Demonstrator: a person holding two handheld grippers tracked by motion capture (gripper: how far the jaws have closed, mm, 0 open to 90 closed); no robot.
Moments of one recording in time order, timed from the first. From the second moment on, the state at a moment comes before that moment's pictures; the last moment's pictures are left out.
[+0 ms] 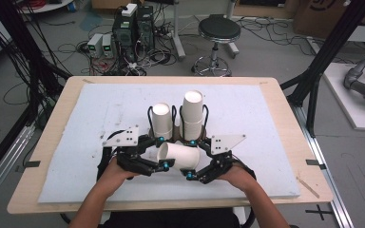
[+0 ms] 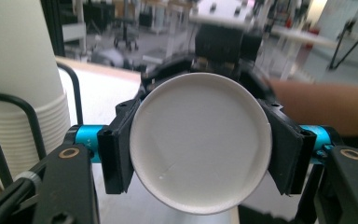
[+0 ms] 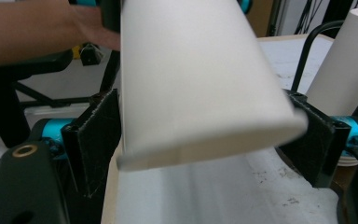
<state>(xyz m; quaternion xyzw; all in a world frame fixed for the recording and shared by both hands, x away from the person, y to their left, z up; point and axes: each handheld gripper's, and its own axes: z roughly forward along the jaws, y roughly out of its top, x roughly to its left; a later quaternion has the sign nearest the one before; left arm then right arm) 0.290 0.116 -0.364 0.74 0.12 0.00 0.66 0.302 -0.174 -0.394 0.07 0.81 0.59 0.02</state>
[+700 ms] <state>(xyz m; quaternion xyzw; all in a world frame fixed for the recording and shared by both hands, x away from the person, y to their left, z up) 0.288 0.115 -0.370 0.77 0.14 0.01 0.62 0.305 -0.176 -0.397 0.04 0.82 0.57 0.02</state>
